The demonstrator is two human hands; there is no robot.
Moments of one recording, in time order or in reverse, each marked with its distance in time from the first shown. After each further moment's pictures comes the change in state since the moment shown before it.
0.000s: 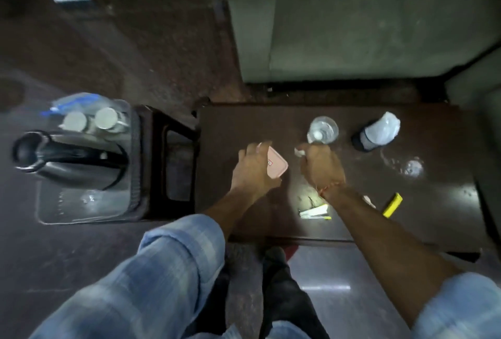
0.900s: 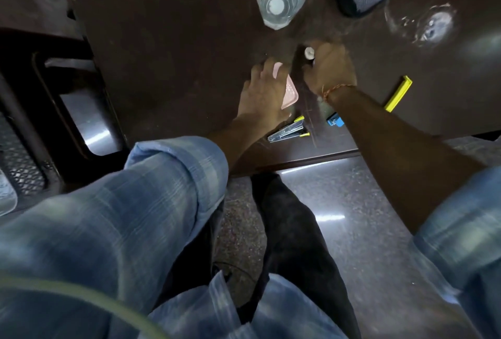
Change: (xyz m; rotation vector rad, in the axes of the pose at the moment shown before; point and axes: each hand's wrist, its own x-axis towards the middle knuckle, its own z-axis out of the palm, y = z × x) left_hand 0.071 0.045 0.188 0.314 -0.226 0.284; right_hand 0.057 0.167 0.114 0.237 -0.090 0.356
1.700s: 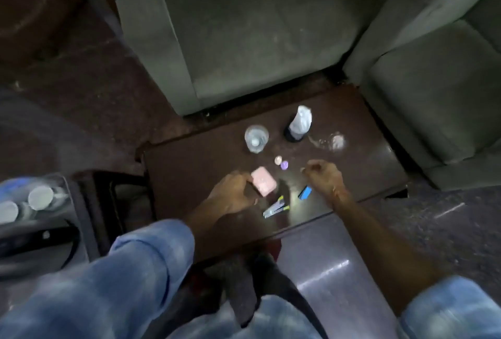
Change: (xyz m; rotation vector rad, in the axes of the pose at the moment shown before) left_hand -0.119 -0.008 -0.167 -0.214 -0.189 0.070; right_hand -0.169 -0.023 -0.107 0.634 0.232 0.345
